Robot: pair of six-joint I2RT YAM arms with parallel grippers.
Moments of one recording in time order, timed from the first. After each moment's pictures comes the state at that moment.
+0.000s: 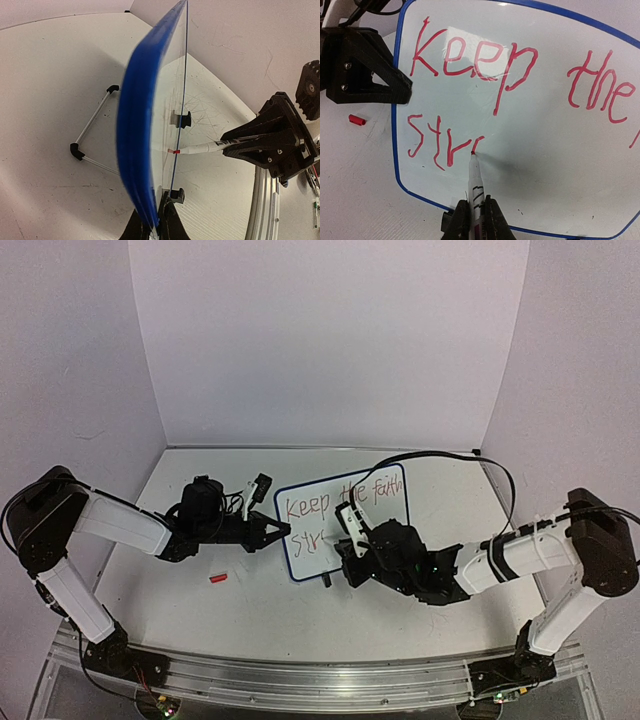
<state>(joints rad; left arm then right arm) -0.67 1.62 0.67 0.58 0.52 -0.29 1.09 1.62 0.75 0.39 0.39 0.16</state>
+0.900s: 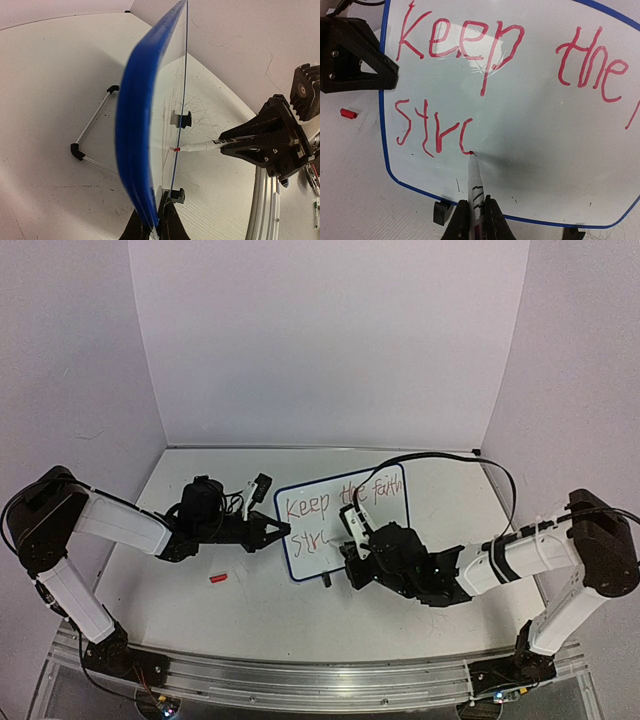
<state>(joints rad) -0.67 1.62 0.67 0.58 0.52 -0.29 1.10 1.61 0.74 0.36 0.44 0.19</state>
